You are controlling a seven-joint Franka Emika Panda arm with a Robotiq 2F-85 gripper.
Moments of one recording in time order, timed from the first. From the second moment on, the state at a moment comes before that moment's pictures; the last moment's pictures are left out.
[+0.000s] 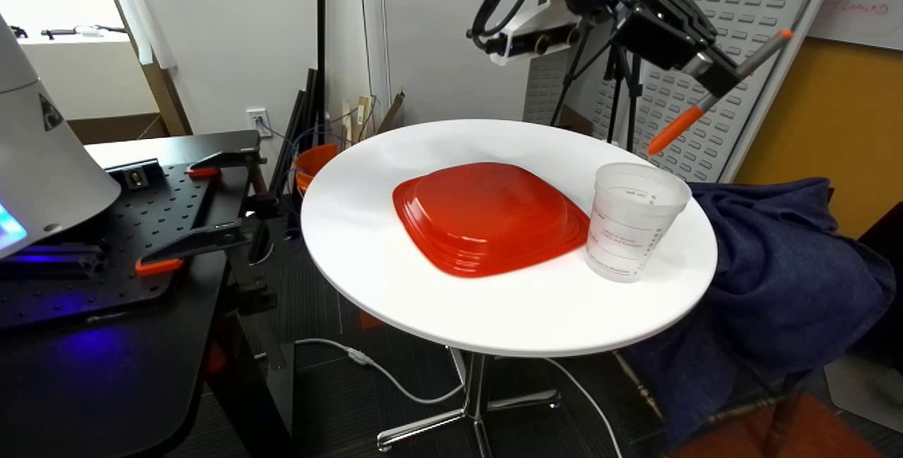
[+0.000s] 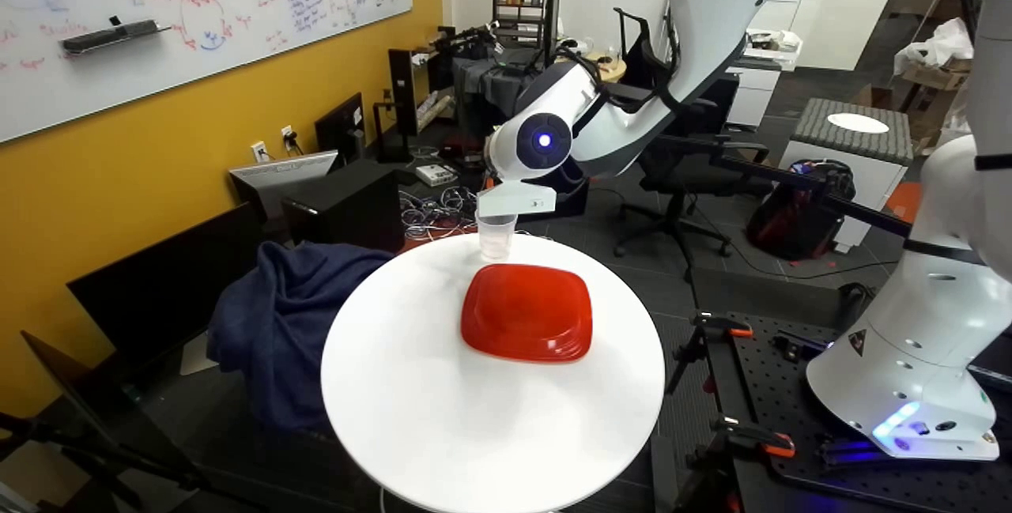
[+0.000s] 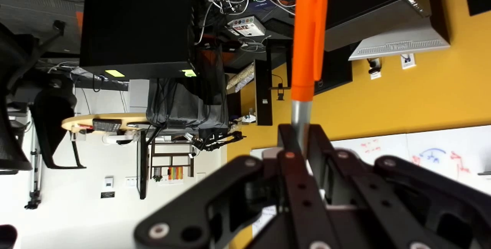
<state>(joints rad) -0.13 0.40 -0.11 -2.03 -1.68 2.44 2.31</state>
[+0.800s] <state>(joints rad) -0.13 0.49 -0.10 -1.97 -1.67 2.44 2.31</state>
